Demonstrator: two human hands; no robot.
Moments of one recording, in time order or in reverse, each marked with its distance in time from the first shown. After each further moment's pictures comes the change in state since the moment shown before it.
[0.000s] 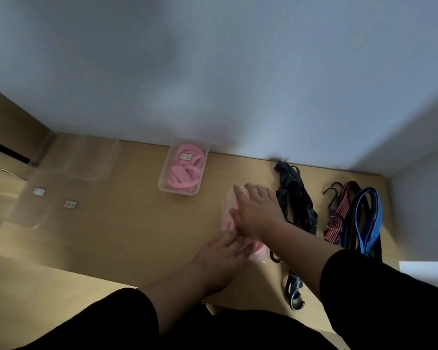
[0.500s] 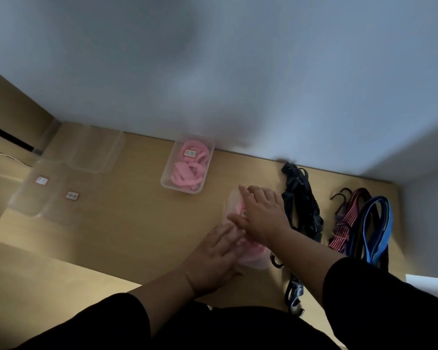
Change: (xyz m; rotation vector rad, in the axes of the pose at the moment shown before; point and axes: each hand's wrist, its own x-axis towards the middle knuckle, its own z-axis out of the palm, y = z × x) left_hand -0.015 -0.008 0.016 -0.243 0.216 -0.134; right_hand 0.005 0.013 0.012 0.062 0.081 -0.048
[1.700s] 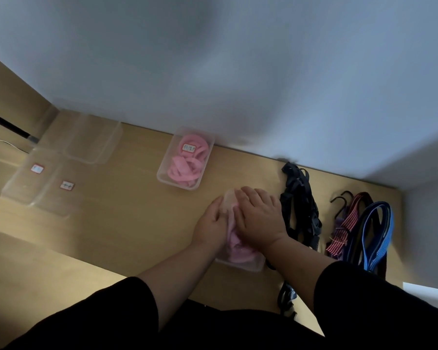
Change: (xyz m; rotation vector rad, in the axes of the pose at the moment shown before) left_hand 0.064 -0.007 0.011 -0.953 0.147 -1.274; right_hand -0.009 -0.008 0.001 0.040 0.154 -0.022
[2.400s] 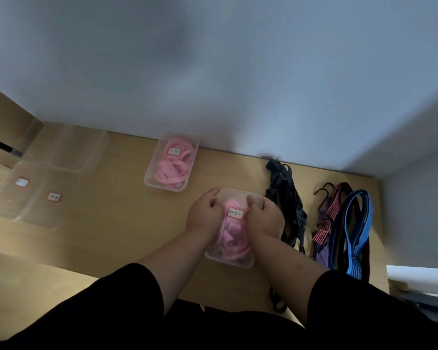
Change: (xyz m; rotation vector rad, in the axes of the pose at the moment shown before) left_hand 0.019 0.019 0.009 0.211 0.056 0.099; right_hand -0.014 0.007 0.005 0.938 0.280 0.877
